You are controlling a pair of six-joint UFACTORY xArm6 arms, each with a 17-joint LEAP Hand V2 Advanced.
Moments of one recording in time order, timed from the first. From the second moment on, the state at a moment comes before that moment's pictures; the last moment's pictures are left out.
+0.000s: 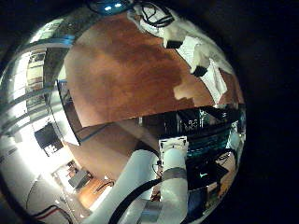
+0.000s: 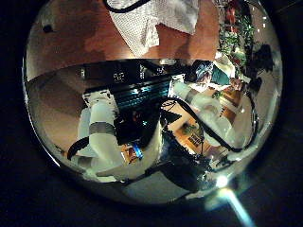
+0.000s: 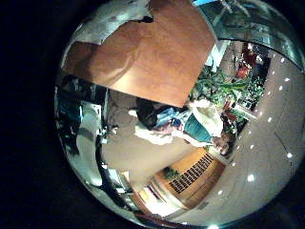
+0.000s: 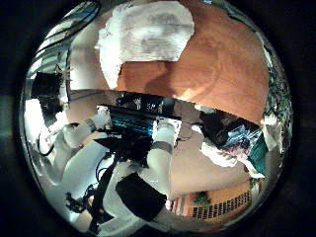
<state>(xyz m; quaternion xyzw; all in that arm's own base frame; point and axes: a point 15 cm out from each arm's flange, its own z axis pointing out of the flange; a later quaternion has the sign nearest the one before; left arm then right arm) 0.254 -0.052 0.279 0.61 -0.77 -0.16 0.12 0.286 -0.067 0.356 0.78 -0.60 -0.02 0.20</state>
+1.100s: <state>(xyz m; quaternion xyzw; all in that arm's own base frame) 0.290 -0.144 0.108 0.56 -0.82 -0.09 0.04 0.273 -0.053 0.335 0.75 -0.61 -0.07 0.25</state>
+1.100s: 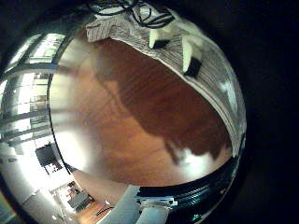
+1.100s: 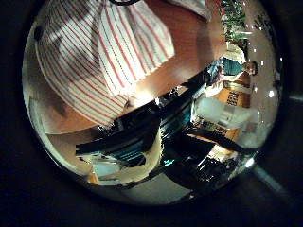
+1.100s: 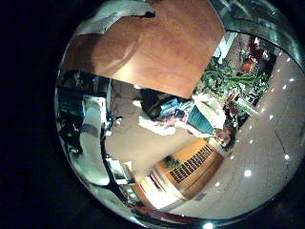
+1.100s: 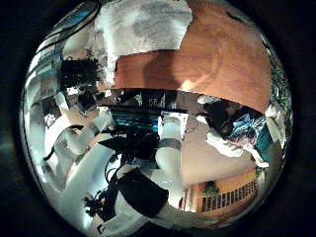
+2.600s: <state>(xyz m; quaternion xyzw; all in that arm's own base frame) 0.319 -0.155 0.230 0.55 -0.81 -0.17 0.11 0.306 0.001 0.200 0.78 -0.60 -0.05 0.20</state>
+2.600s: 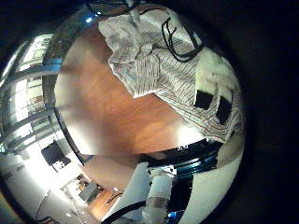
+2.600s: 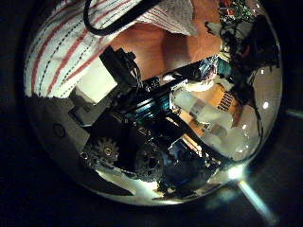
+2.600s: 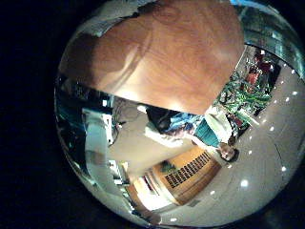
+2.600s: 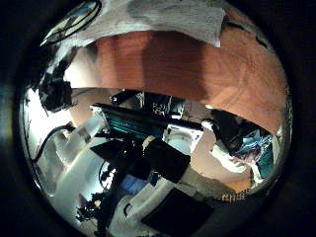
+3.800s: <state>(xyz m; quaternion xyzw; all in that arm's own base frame) 0.276 -0.126 0.258 0.53 -0.82 -0.18 0.14 0.296 0.000 0.203 0.77 -0.59 -0.08 0.22</state>
